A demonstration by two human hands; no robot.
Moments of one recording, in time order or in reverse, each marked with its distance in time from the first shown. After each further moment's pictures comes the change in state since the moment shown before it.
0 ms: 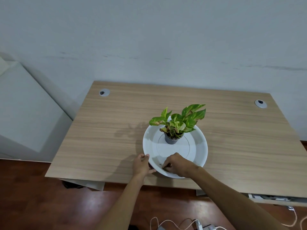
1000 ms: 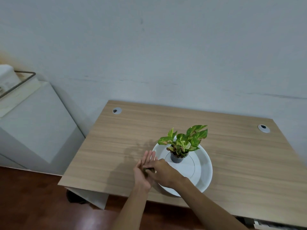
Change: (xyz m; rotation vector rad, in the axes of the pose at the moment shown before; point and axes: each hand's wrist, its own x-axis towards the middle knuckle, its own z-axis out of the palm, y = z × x) left_hand -0.024 0.039 -0.005 -1.108 -0.364 -0.030; right_hand 0.006 -0.124 -0.045 0.155 0.189 -0.144
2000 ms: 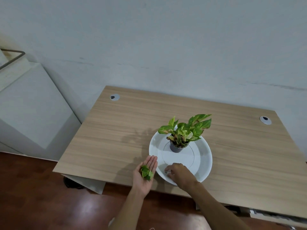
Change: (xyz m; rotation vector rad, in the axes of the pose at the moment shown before) left_hand 0.001 -0.013 -0.064 0.044 0.084 -0.083; right_hand -0.042 0.109 0.036 -0.283 -0.040 0.315
